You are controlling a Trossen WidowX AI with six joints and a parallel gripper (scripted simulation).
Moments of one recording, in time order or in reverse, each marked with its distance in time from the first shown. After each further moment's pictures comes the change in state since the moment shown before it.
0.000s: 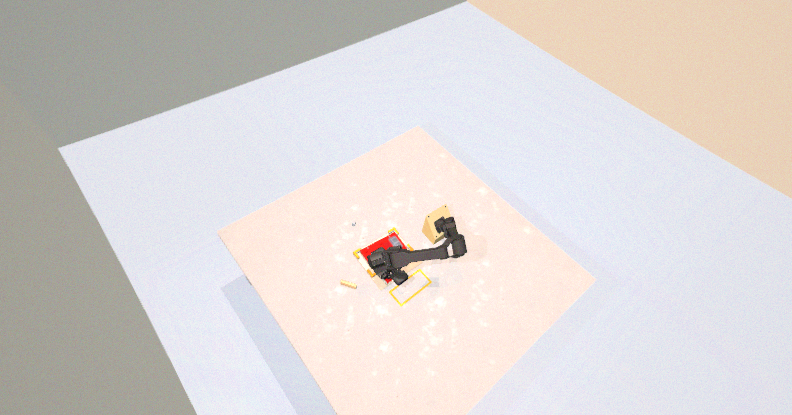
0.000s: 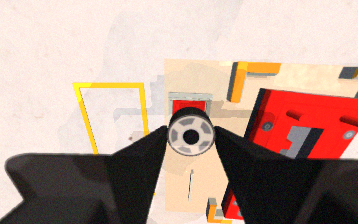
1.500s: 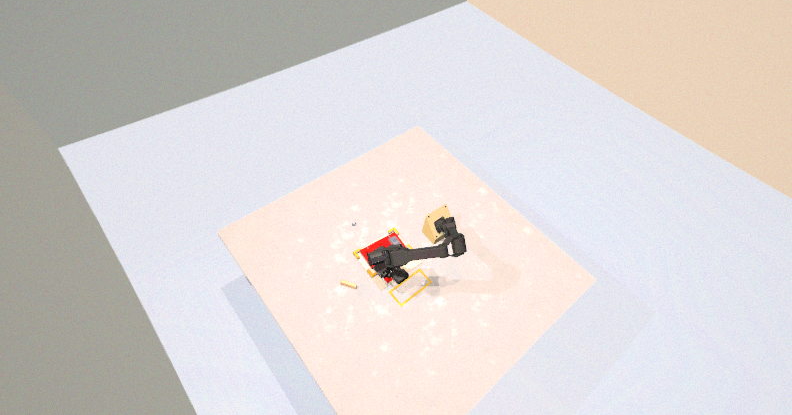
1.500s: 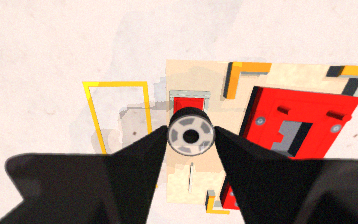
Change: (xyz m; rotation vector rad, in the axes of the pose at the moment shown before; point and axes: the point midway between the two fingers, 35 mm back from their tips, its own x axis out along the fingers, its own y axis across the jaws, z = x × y) arm -0.014 0.000 0.000 0.004 0.002 0.006
